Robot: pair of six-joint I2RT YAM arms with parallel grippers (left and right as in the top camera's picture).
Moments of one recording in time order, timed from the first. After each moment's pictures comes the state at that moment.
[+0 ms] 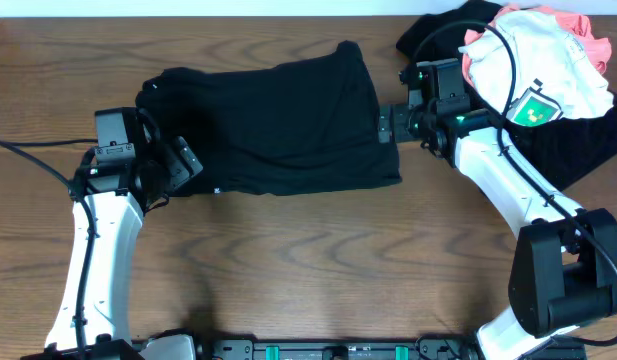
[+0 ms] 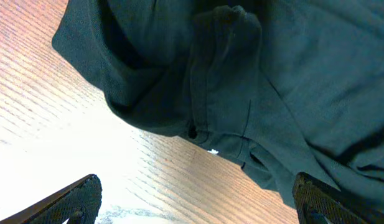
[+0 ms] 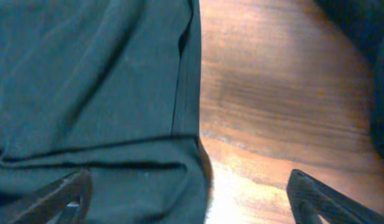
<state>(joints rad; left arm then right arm) 0.15 1.36 1.02 -0.80 0.07 -0.48 0.24 1.78 1.23 -0.39 -0.10 0.14</state>
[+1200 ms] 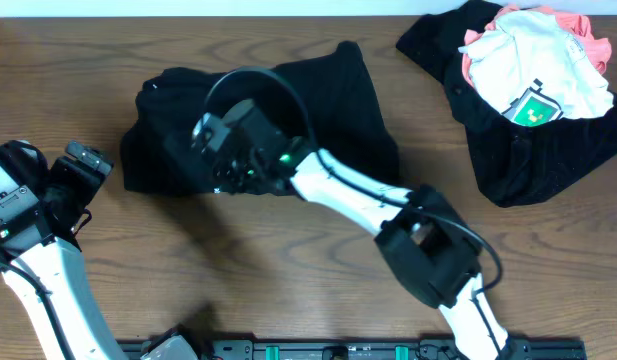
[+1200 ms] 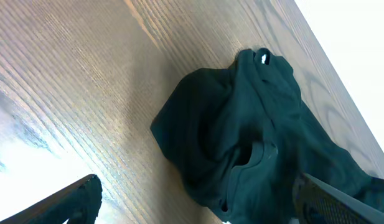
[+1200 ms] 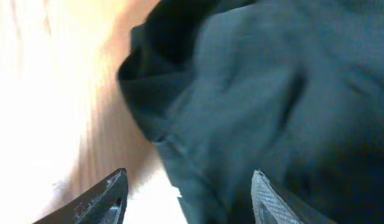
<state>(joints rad) 0.62 1.20 1.02 -0.70 0.26 -0.43 0.87 2.22 1.68 -0.22 -0.32 -0.11</state>
